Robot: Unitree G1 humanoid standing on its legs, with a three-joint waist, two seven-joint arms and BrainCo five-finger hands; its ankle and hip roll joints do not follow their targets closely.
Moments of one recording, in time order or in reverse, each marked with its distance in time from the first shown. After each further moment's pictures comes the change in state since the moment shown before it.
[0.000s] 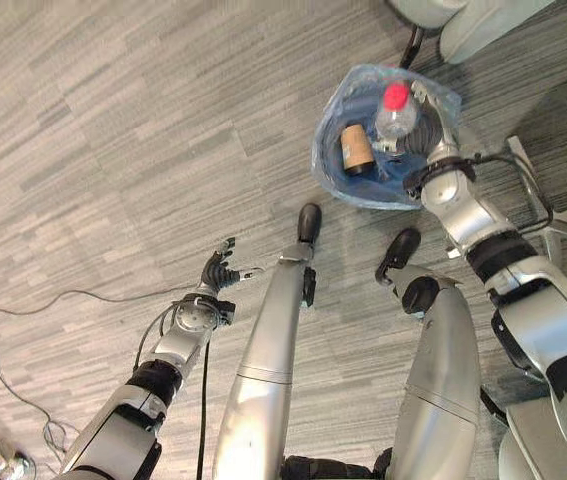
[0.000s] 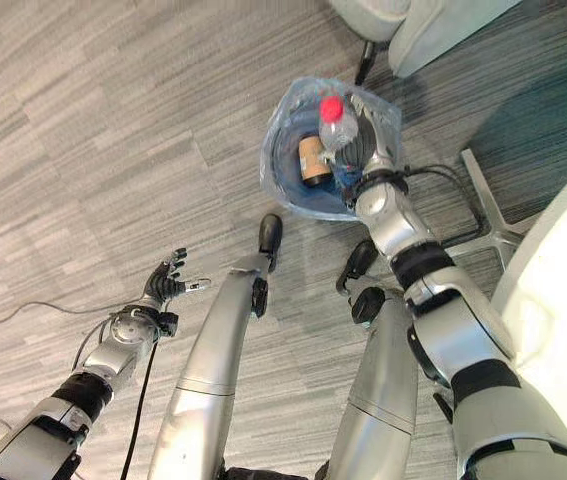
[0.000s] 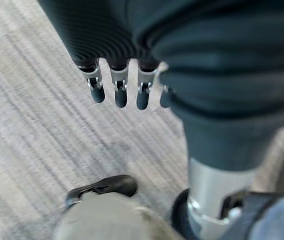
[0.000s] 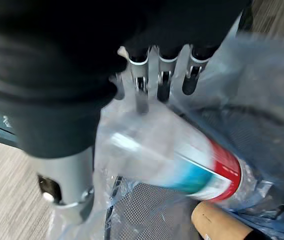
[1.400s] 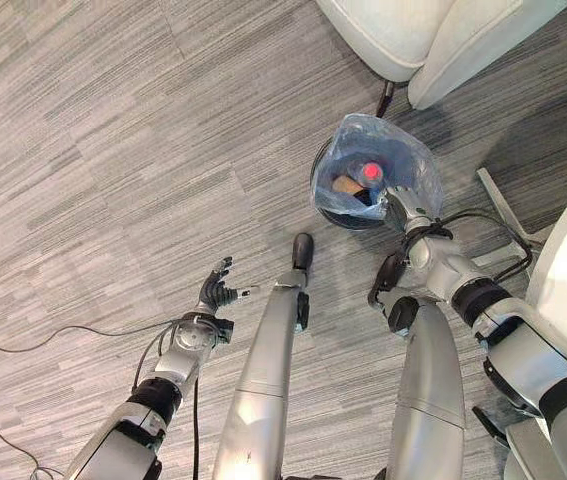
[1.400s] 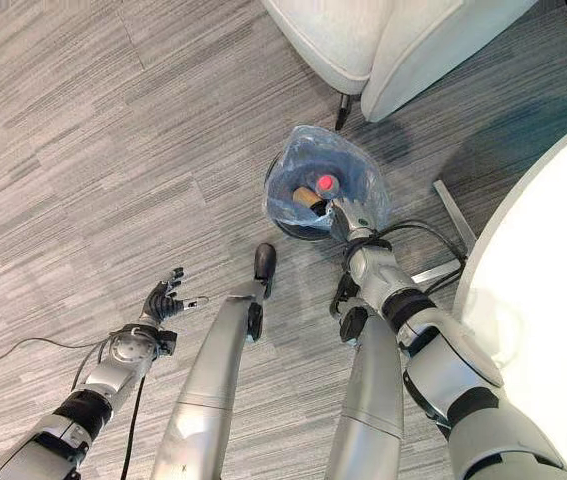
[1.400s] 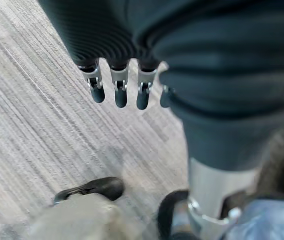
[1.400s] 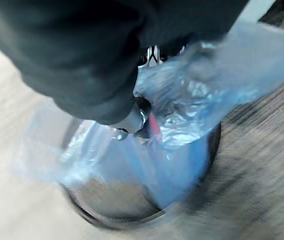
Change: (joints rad) left arm 0.048 -0.027 0.043 0.023 0.009 -0.007 0.018; right arm 0.146 0.059 0.072 -0.020 -0.227 0.050 0.070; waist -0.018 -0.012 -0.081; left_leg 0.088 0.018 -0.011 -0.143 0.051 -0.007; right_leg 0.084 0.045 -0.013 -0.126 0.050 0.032
